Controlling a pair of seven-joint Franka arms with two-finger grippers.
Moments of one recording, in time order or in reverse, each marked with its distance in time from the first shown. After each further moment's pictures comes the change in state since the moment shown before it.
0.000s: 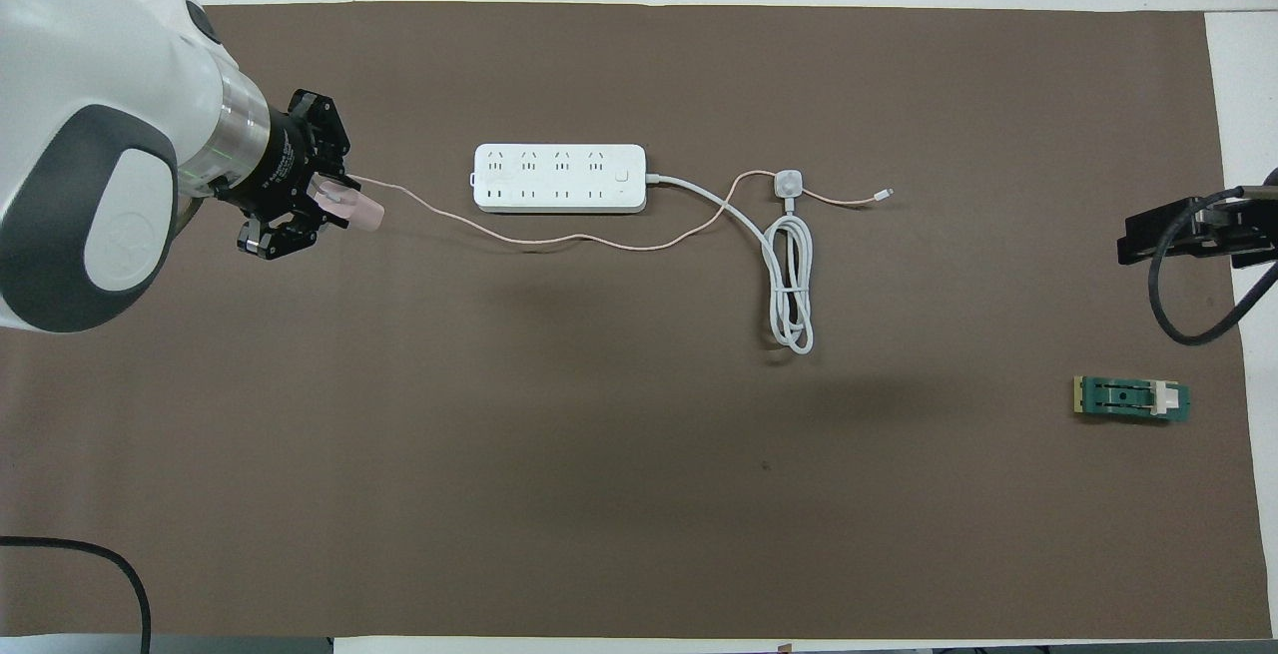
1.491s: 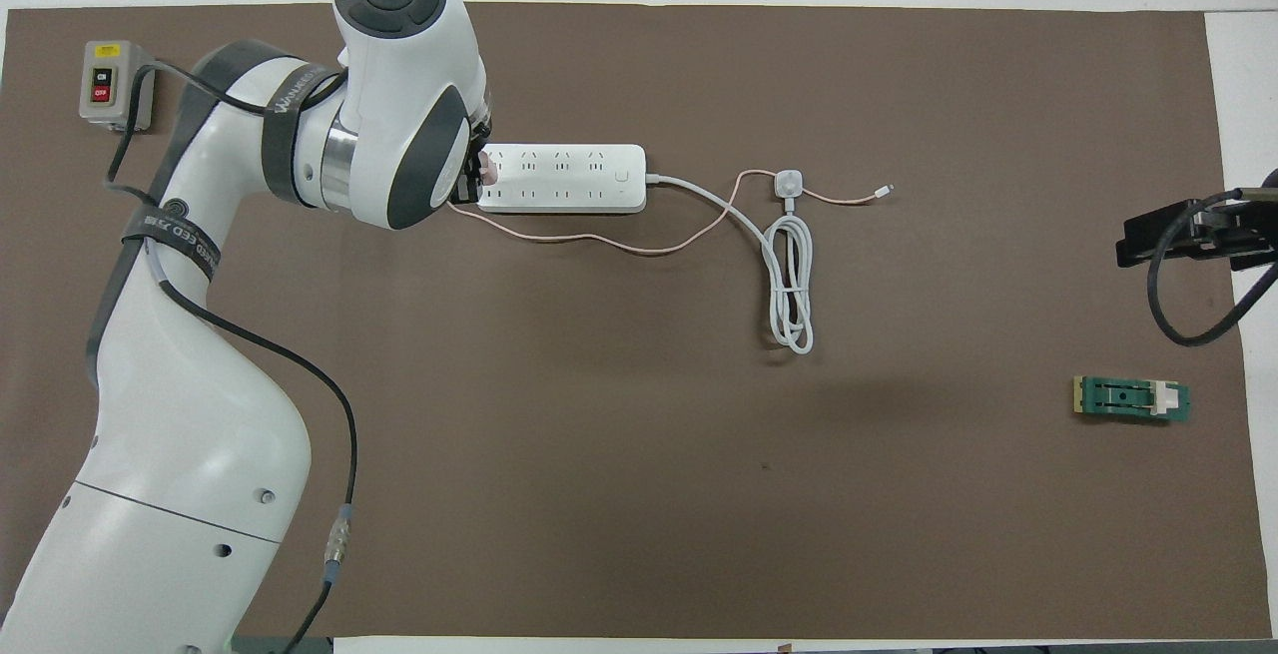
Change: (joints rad) left arm -0.100 0.407 0.006 0.292 0.080 0.093 -0.477; right arm 0.000 0.000 0.001 0.000 0.000 -0.002 0.000
